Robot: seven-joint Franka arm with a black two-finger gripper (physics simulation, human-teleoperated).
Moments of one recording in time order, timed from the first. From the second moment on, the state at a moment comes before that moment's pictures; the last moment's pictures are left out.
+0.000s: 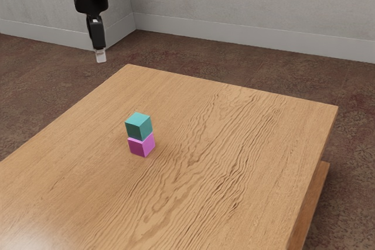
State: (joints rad) arm 0.48 0.16 -0.55 -1.28 0.12 1.30 0.70
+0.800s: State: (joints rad) arm 0.50 0.05 -0.45 -1.78 0.06 1.54 0.61
